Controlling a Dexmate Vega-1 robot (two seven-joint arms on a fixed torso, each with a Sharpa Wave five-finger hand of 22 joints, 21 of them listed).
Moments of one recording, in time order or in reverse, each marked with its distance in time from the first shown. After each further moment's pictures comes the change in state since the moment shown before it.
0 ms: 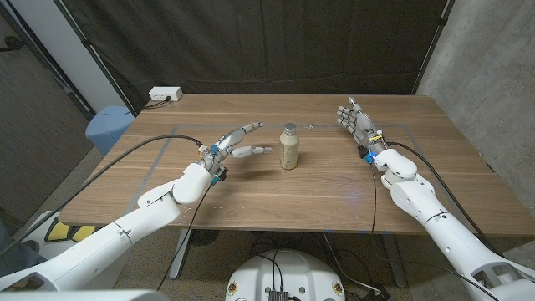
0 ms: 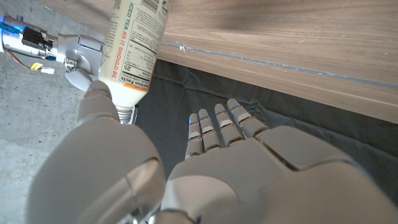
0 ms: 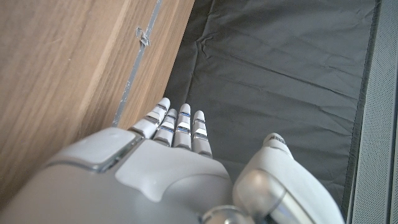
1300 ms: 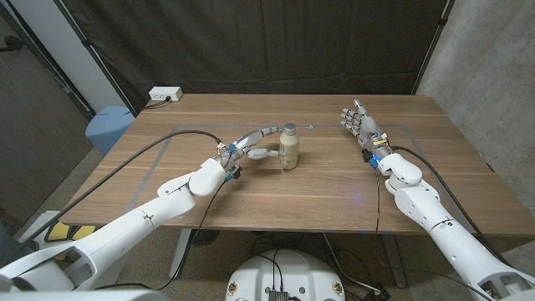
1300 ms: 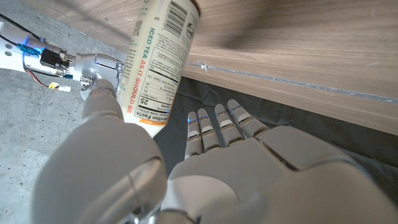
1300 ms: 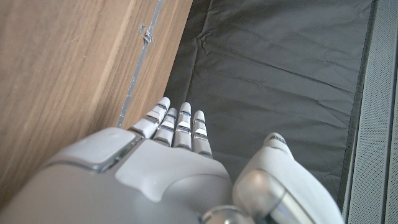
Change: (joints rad) left arm -0.173 -0.096 0.138 0.207 0.010 -0.140 -0.087; left_hand 0.020 0.020 0.000 0.000 0.000 0.034 -0.013 -0.004 0.000 0.015 -0.015 -0.005 0.000 0.004 -0.003 -0.004 0.000 -0.007 0.000 -0.008 0.000; right arm -0.048 -0.008 0.027 -0.027 0.015 0.023 -0.001; right_hand 0.000 0.000 -0.004 -0.007 -0.008 0.005 -0.005 0.000 0.005 0.014 0.007 0.000 0.000 0.012 0.002 0.000 0.000 0.005 -0.005 0.000 0.000
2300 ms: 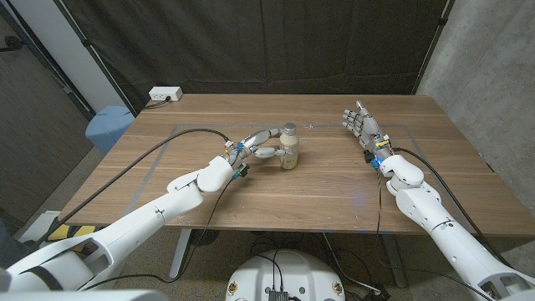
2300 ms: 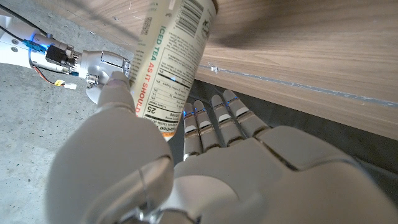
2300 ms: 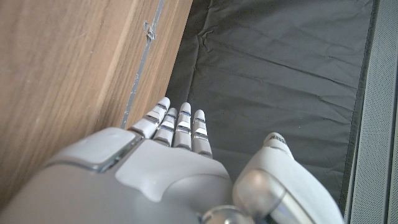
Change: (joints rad) left arm -0.047 -0.059 0.029 0.070 0.004 -0.029 -0.017; left_hand 0.132 0.076 0.027 -0.008 -0.019 0.152 0.016 0.016 0.005 0.155 0.002 0.012 0.005 0.146 -0.004 0.013 -0.003 0.152 -0.002 0.039 0.005; right arm 0.004 0.006 0.010 0.026 0.010 0.010 0.017; right_hand 0.000 0.000 0.004 -0.004 0.000 0.005 0.006 0.000 0.000 0.004 0.004 0.000 0.000 0.000 0.000 0.002 0.005 0.000 0.000 0.000 0.000
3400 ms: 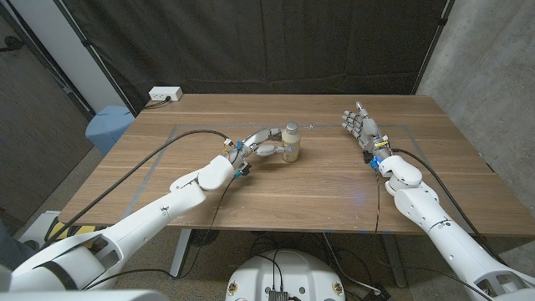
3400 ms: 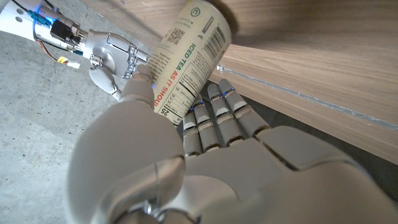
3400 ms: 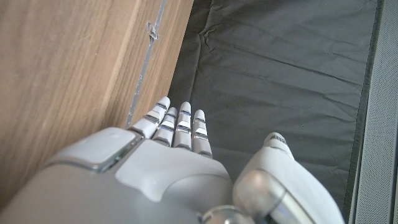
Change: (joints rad) left arm -0.024 -0.050 -0.010 0.104 -0.111 -0.096 -0.053; left_hand 0.140 0.131 0.075 -0.001 -0.048 0.117 0.007 0.011 0.005 0.127 0.002 0.004 0.005 0.148 -0.005 0.014 0.003 0.134 -0.005 0.031 -0.003; right arm 0.008 0.012 -0.003 0.020 0.002 0.000 -0.001; right_hand 0.000 0.000 -0.004 -0.004 0.000 0.005 -0.005 0.000 0.000 0.009 -0.005 0.000 0.000 0.007 0.003 0.000 0.000 0.007 0.007 -0.006 0.000
